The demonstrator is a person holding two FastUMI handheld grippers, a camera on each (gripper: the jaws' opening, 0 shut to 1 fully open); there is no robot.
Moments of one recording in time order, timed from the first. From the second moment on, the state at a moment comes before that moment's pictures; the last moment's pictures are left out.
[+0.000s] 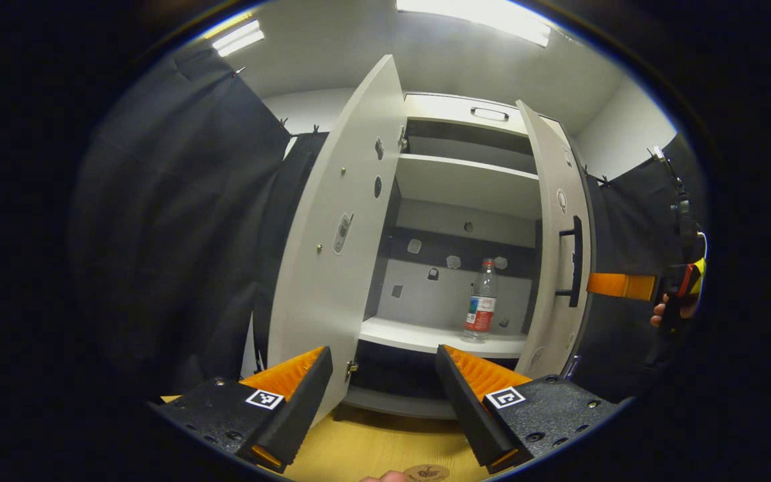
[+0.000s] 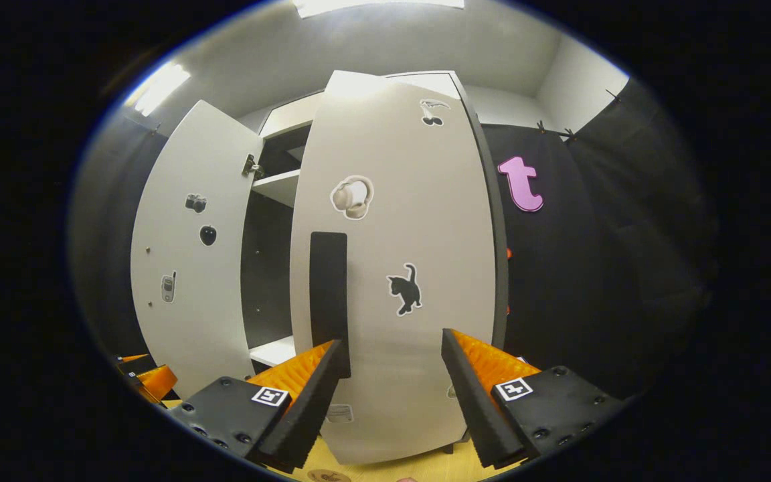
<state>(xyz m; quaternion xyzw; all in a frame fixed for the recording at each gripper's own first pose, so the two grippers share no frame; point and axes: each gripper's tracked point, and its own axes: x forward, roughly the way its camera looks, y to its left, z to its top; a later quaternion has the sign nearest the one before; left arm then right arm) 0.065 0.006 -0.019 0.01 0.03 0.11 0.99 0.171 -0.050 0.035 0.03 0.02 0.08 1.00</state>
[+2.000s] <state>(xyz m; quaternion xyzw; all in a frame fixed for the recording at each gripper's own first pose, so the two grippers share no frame) 0.117 0.131 0.081 0.07 -0.03 0.17 0.98 0.122 -0.071 -0.020 0.02 0.04 0.07 1.00</state>
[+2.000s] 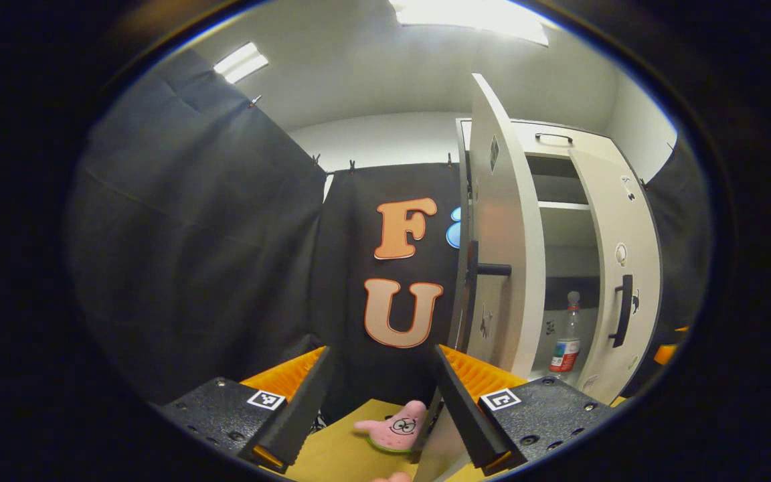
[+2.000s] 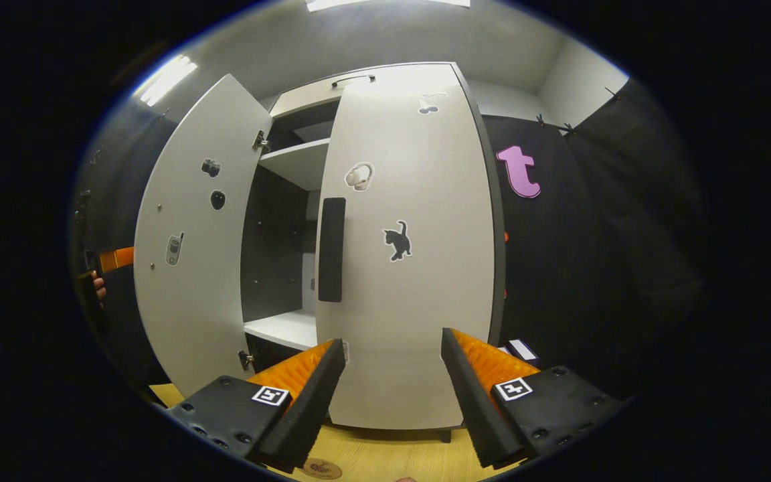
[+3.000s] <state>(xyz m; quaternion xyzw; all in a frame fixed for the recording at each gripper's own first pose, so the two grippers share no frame) 0.220 -0.042 0.031 0.04 0.00 0.01 1.00 0.079 -0.191 -0.034 0.01 0.06 -0.04 1.00</state>
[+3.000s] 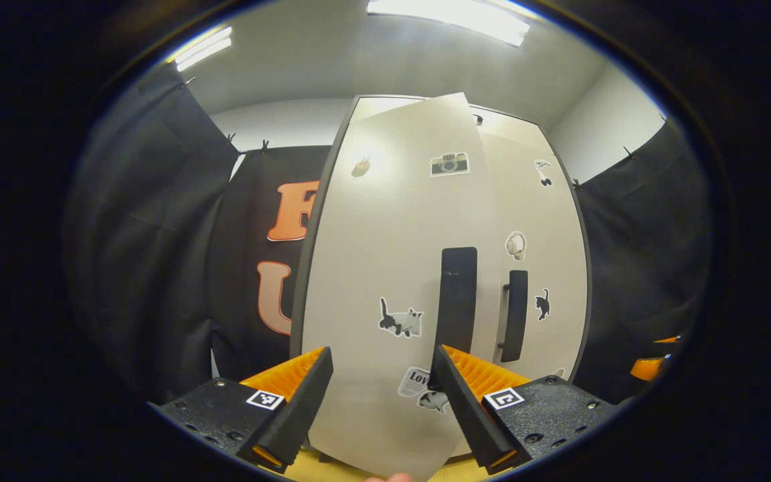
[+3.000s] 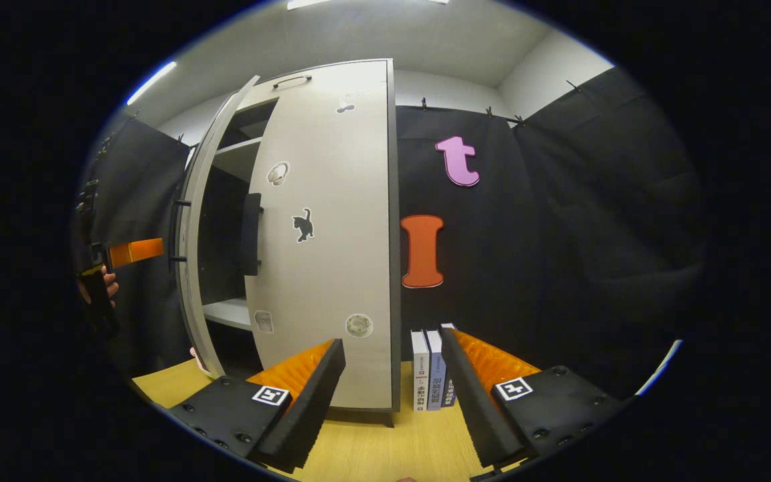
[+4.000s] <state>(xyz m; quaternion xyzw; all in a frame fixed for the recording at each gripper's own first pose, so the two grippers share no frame) 0.312 -0.076 0.010 0.02 -0.01 0.00 1.00 0.052 -0.220 -0.034 0.03 0.07 -0.09 0.99</state>
